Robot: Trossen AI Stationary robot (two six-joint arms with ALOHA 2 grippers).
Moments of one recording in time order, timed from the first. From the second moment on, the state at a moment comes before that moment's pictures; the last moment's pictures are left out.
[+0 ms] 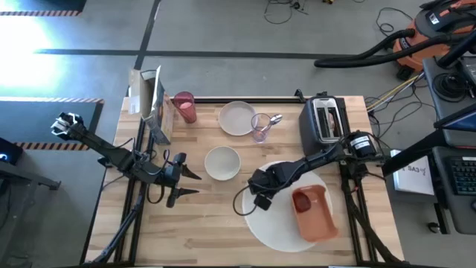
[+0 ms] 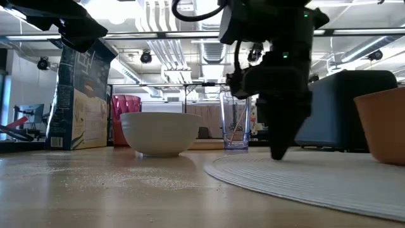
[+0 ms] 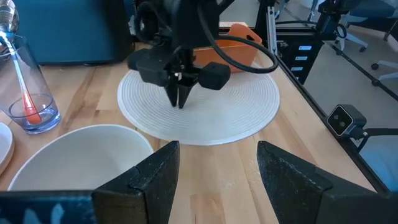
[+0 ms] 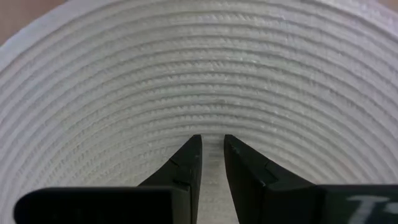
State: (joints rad) left arm -0.49 0.82 0.47 -0.04 -0.33 -0.20; right arm 0.21 1.92 1.24 -0.69 0.02 0.73
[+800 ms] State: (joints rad) left arm -0.49 0.82 0.47 -0.04 -0.30 -0.20; right arm 0.16 1.90 1.39 -0.80 -0.03 0.65
